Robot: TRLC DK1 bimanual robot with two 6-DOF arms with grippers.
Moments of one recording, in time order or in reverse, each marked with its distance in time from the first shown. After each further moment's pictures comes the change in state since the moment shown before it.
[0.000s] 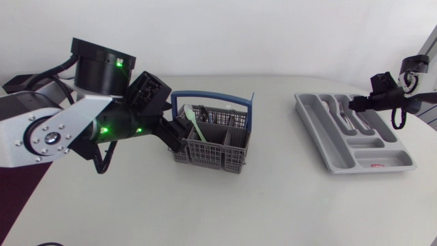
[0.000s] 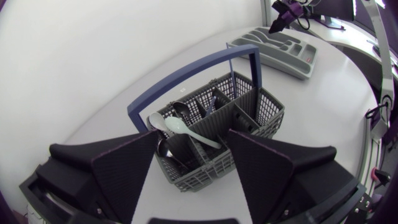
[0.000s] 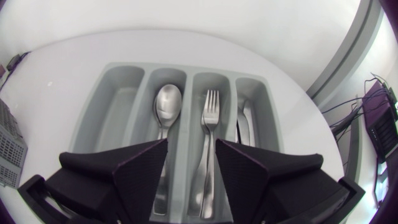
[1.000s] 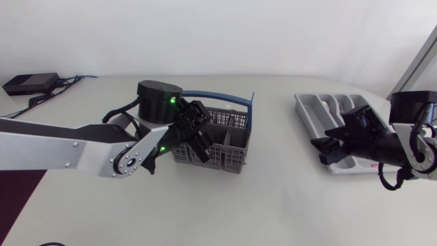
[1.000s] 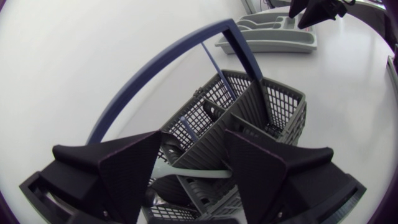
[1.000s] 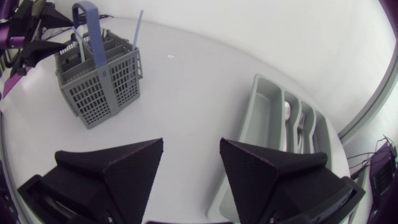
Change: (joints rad) left arm -0.089 0.330 -0.040 0.494 -0.085 0.271; right arm 0.339 -0.878 -0.988 0.233 -0.043 -0.060
